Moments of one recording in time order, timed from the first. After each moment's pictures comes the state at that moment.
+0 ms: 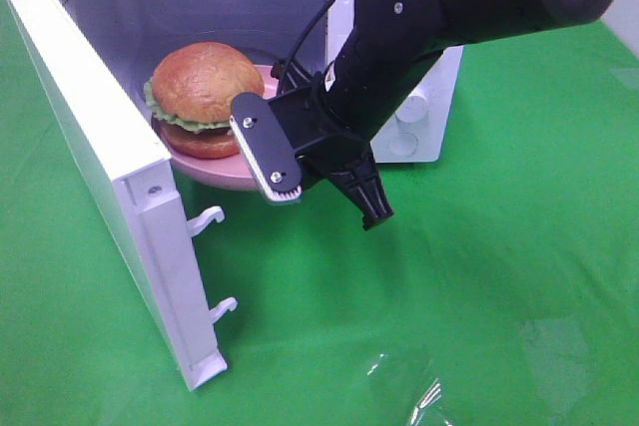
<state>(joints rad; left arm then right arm) 0.00 -0.01 -0.52 -0.09 1.08 0.02 0.70 1.92 -1.30 0.08 0.50 -1.52</state>
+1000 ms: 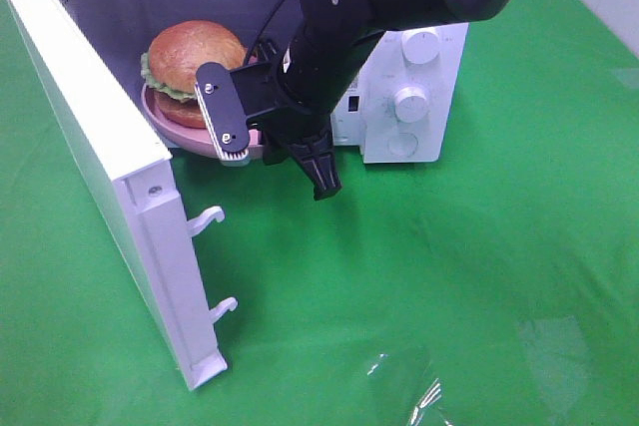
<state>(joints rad) 0.00 -0.01 -0.52 -0.09 1.08 0.02 0.70 2.10 -1.55 0.00 0.55 -1.35</state>
